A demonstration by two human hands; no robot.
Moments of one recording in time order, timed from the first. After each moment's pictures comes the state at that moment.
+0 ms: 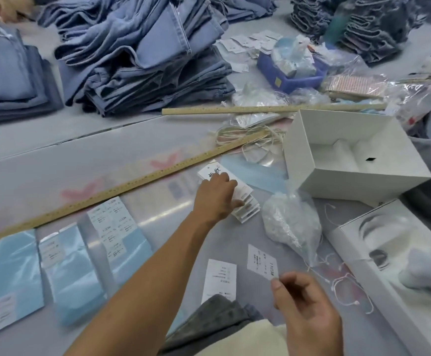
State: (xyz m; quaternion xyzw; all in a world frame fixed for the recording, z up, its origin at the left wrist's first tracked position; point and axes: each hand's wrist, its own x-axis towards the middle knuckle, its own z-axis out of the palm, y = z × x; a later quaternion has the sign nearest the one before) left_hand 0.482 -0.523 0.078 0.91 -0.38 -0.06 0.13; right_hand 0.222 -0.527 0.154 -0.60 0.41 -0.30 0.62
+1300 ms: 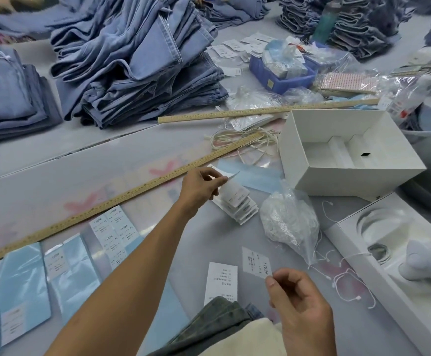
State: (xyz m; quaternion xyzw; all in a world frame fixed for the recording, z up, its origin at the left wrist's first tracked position) left_hand 0.504 -0.504 0.107 0.76 -0.13 -0.23 0.59; right_hand 0.222 -0.529 0.149 -0.60 0.42 -0.26 0.63
